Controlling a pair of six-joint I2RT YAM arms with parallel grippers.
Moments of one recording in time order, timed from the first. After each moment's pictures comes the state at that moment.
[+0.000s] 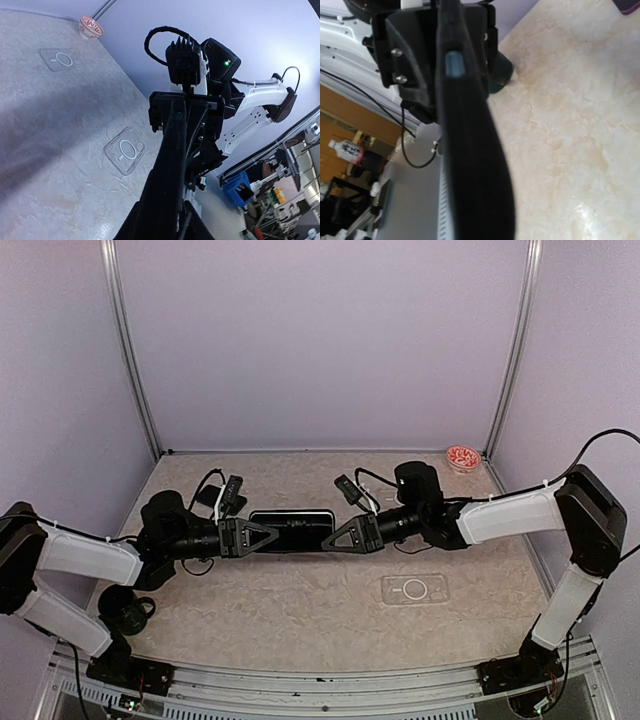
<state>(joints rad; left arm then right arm) -0.64 1.38 0.44 0.88 0.70 -0.80 0.75 1.72 0.92 0.44 -0.96 0.56</state>
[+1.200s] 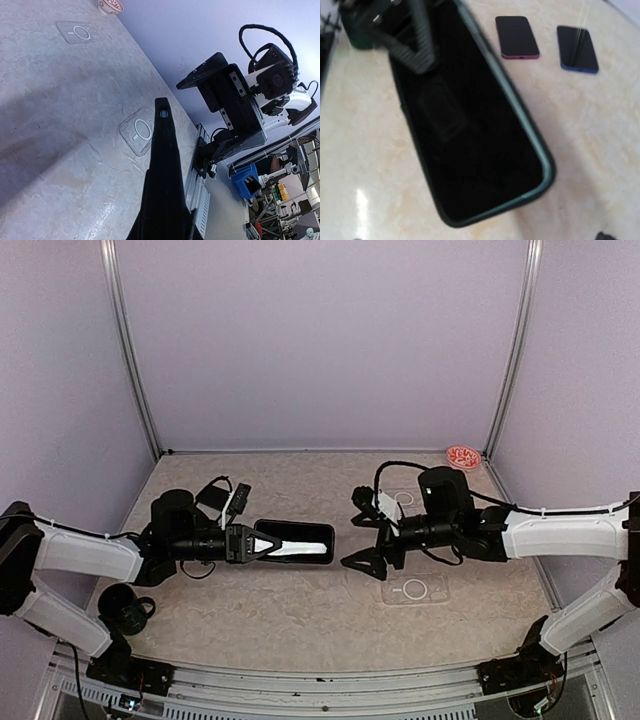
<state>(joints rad) -0.65 1.37 0.48 0.66 0.68 -0.73 0.83 1.38 0.81 0.13 -0.44 -0.23</state>
